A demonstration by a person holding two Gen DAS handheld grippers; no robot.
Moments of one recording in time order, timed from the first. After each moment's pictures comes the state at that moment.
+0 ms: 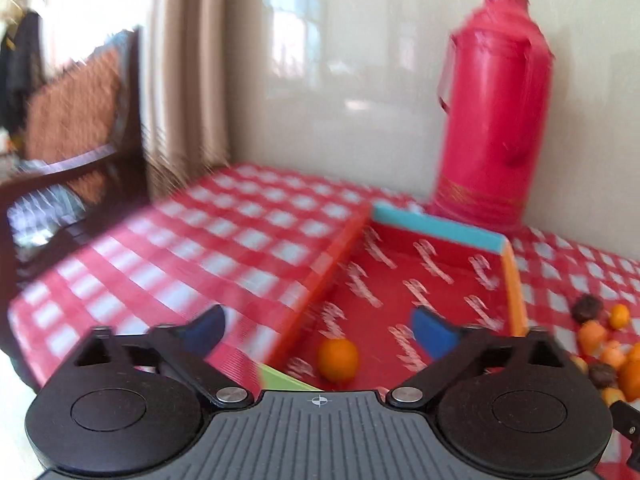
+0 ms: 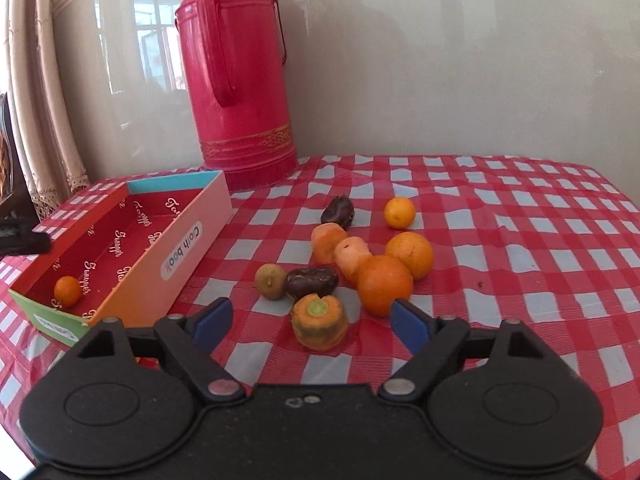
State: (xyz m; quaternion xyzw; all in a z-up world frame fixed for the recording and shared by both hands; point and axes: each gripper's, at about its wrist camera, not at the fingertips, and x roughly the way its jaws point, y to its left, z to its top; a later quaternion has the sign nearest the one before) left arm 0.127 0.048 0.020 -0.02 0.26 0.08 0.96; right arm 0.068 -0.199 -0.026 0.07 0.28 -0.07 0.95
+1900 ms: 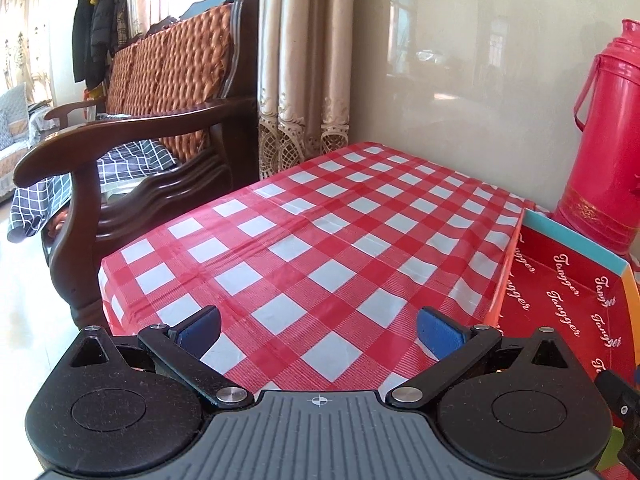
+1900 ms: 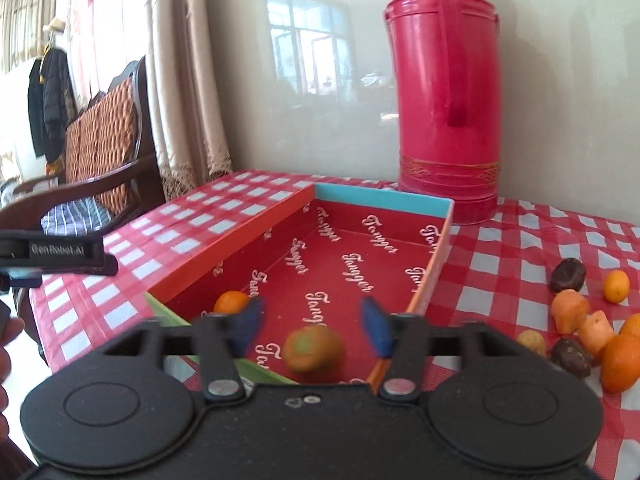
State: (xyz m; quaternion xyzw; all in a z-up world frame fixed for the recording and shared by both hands) left arm 0.127 0.148 -0.001 -0.06 0.30 0.18 0.93; right arm 0.108 -0.085 -0.017 0.02 0.24 0.13 0.96
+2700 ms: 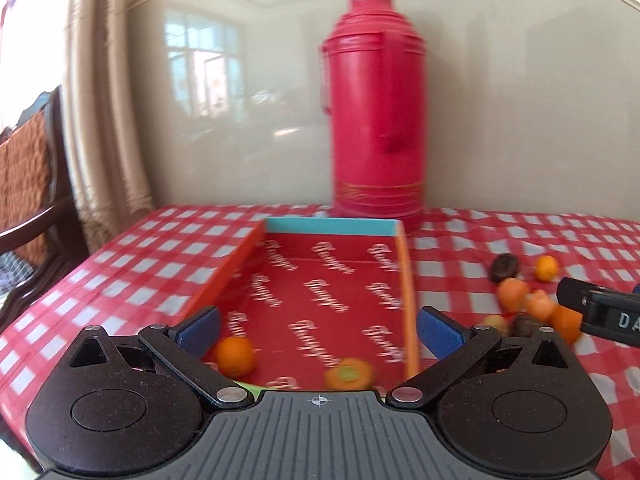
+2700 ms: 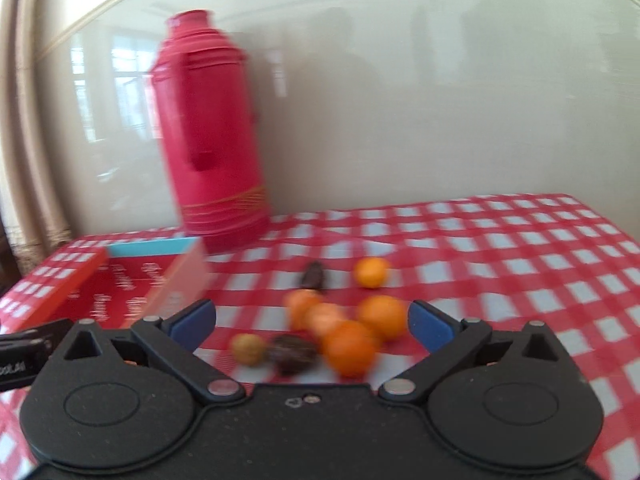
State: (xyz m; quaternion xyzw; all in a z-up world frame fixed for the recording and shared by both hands) left arm 0.095 -0.026 0.011 0.06 0.23 -0.05 0.97; right arm 0.058 -0.222 -0.009 0.08 0.21 -0.12 0.97
